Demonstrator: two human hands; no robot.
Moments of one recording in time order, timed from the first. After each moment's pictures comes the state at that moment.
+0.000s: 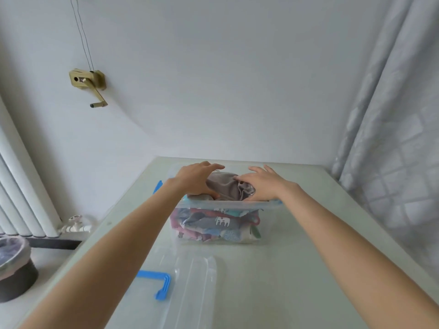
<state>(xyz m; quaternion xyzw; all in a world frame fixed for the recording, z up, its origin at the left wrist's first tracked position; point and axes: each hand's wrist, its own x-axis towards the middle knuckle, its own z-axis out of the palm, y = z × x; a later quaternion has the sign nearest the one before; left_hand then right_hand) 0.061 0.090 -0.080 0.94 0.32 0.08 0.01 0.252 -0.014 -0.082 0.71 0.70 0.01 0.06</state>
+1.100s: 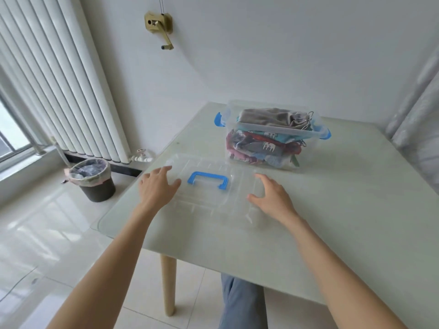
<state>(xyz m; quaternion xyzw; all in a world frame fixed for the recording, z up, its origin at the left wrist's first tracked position) -0.181 -0.061 -0.209 0.71 0.67 0.18 0.11 0.082 -0.166 -0.199 0.75 0.59 -0.15 -0.25</state>
